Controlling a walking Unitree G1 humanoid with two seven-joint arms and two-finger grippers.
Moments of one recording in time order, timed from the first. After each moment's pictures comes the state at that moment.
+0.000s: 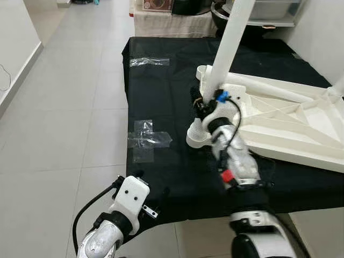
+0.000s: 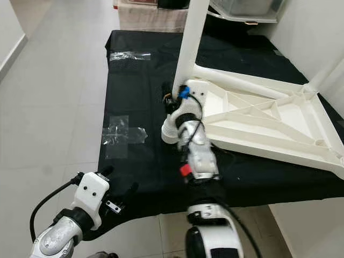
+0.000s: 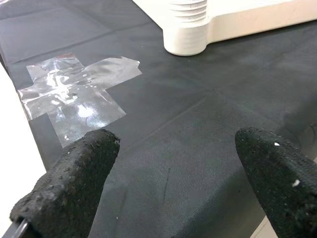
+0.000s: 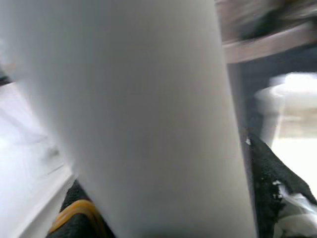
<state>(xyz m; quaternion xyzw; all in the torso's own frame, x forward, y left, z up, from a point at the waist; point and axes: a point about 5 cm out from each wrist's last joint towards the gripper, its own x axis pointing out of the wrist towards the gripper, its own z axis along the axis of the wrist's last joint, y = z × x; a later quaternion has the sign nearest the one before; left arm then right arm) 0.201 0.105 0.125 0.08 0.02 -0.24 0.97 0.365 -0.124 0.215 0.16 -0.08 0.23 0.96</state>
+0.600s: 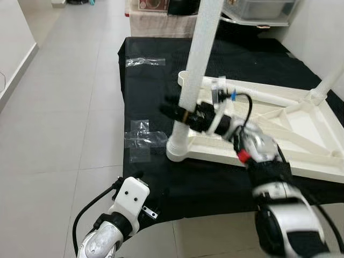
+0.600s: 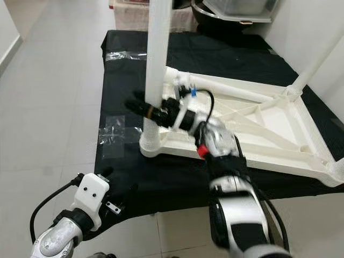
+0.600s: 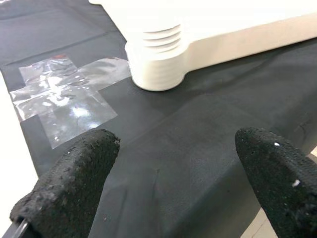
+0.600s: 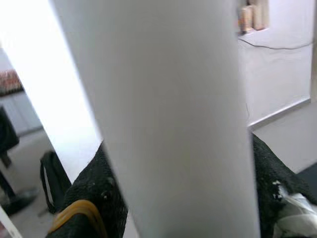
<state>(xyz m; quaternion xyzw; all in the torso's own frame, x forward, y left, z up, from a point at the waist) 0.201 0.105 0.124 0.08 0.02 -0.24 0.97 0.367 -0.100 0.250 0.08 -0.07 0.60 0.80</state>
